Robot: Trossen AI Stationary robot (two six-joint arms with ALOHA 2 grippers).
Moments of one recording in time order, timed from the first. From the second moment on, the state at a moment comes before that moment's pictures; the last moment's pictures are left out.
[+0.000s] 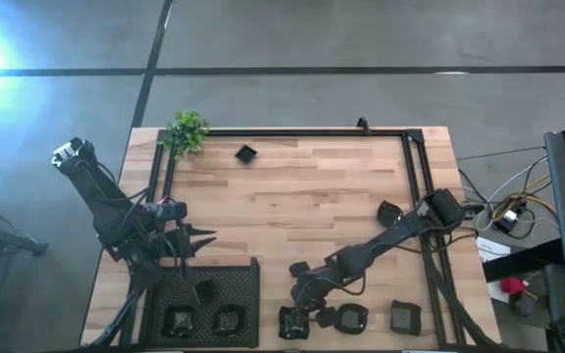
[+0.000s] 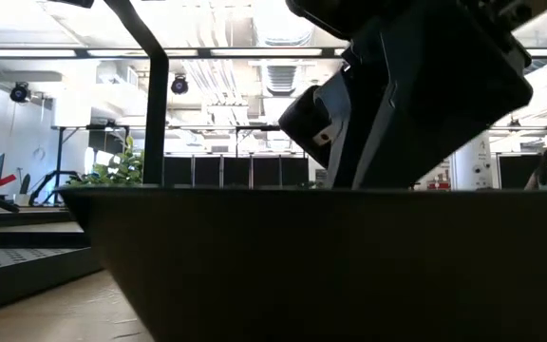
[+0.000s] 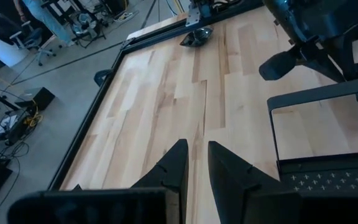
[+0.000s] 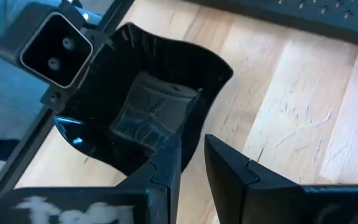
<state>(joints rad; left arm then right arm) -0.88 0.97 0.86 -0.76 -1.00 -0.42 0.45 2.00 1.22 -0.07 -0.18 0.14</state>
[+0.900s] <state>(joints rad) -0.88 0.97 0.86 -0.76 -0.99 -0.41 0.45 2.00 1.21 -0.09 -0.18 0.24</state>
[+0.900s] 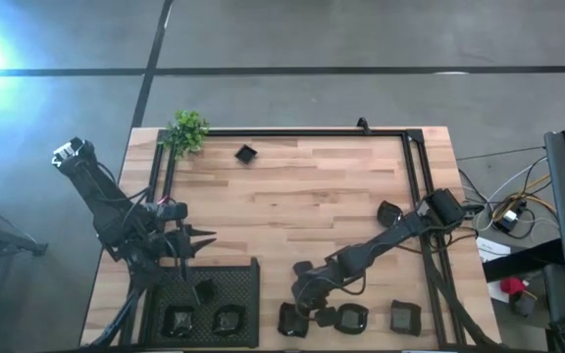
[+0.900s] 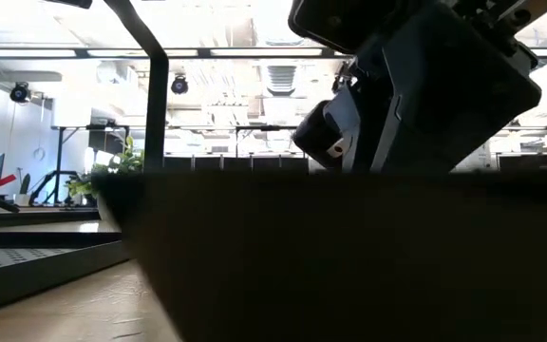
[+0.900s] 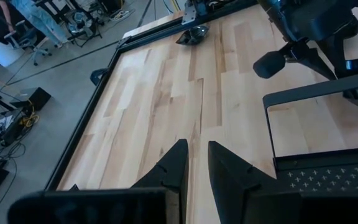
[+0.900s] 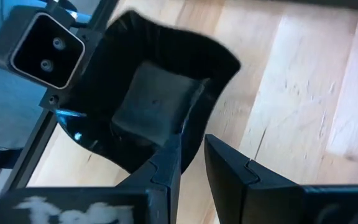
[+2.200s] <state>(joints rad) -0.88 0.97 0.86 -0.67 -1.03 -0.29 0.40 1.64 1.40 -0.63 0.45 -0.01</state>
